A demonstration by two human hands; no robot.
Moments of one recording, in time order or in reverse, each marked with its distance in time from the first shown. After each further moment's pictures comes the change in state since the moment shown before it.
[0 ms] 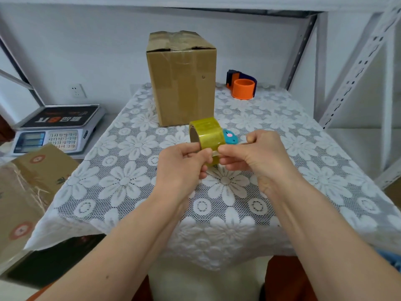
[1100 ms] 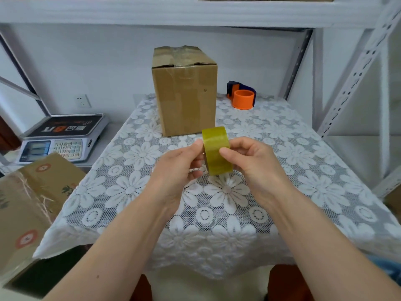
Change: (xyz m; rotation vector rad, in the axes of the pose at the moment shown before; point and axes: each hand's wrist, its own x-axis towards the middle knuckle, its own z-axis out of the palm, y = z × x) left_hand 0.012 0.010 -0.018 -0.107 -0.115 -0.108; right_hand 0.009 0.014 0.000 -0.005 -0.097 -0.155
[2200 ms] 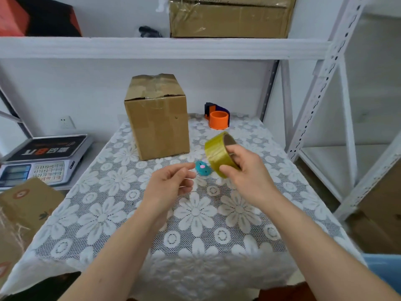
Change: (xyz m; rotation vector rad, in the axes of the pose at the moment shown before) left_hand 0.013 -0.001 0.040 0.118 -0.009 0.088; right_hand 0.012 -0.023 -0.062 -0.397 -0.021 -0.204
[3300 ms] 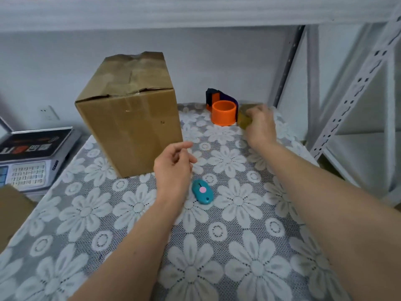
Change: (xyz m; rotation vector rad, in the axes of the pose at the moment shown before) left_hand 0.139 -0.023 0.045 0.023 0.267 0.106; right_hand 0.235 0.123 -0.020 -0.682 0.351 0.050
